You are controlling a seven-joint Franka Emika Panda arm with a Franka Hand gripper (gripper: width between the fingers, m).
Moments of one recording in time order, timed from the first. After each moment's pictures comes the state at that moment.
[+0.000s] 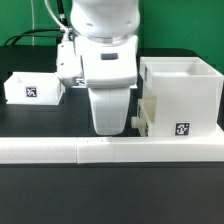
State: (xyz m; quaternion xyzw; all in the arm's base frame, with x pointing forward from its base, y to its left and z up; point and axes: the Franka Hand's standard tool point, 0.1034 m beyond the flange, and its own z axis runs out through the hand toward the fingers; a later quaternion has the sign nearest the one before) arm 0.572 -0.014 0.033 -0.68 -0.71 0.12 0.14
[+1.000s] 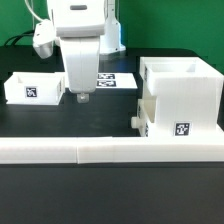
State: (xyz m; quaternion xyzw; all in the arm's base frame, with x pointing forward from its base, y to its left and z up) arm 0.527 -0.049 0.059 -0.69 -0.72 0.04 0.07
